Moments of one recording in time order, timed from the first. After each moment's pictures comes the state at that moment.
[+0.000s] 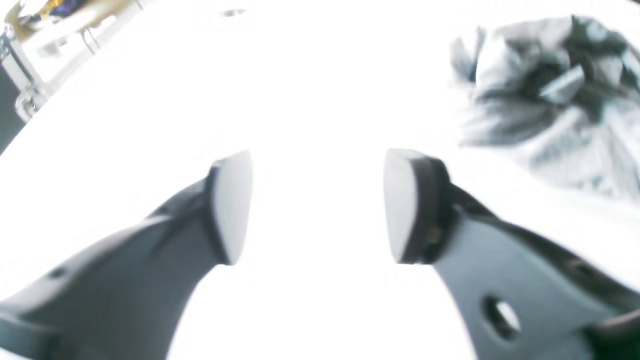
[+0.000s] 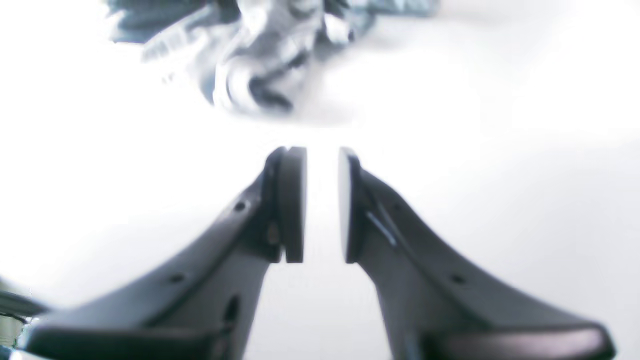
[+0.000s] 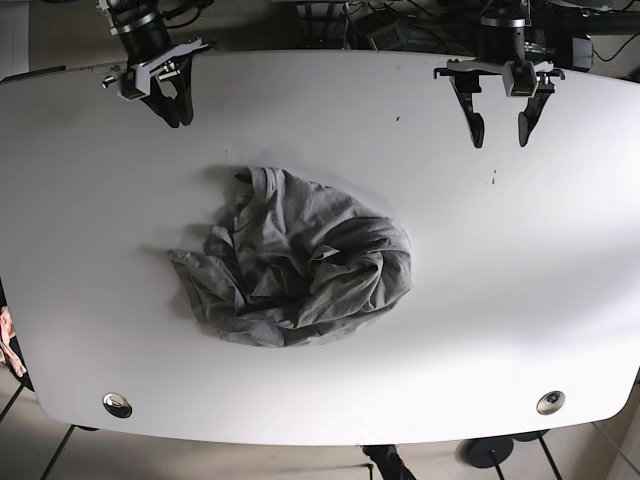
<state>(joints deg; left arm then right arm) 49.1 -2.7 -10.4 114.2 -4.8 1.3 -12.1 -43.5 14.9 9.5 107.3 16.5 18.0 7.0</state>
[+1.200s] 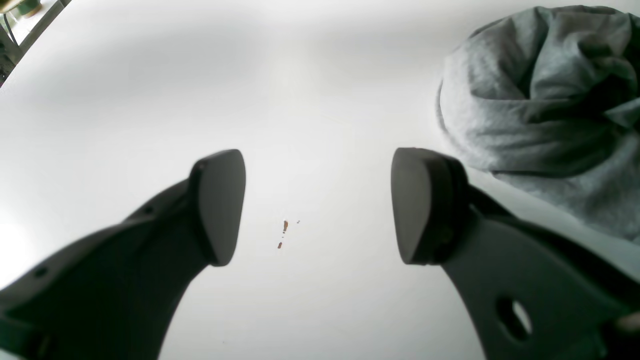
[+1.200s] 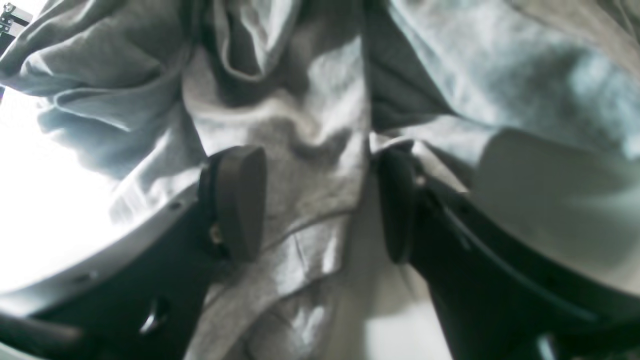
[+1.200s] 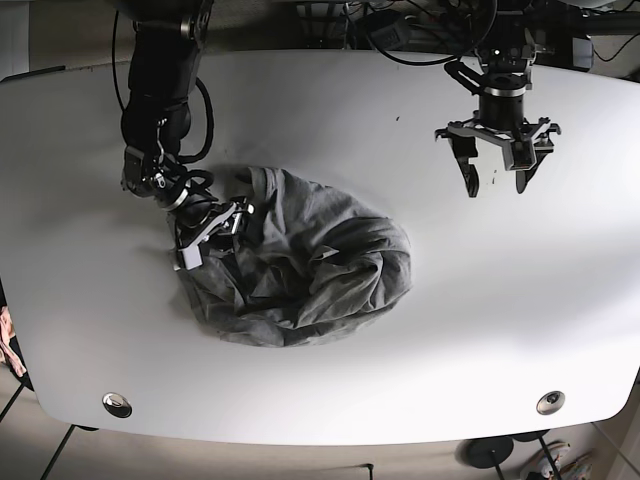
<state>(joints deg) 33.0 -3.2 -10.8 112.1 -4.6 1.3 9.0 9.4 3.4 14.9 66.6 23.8 33.9 -34.3</state>
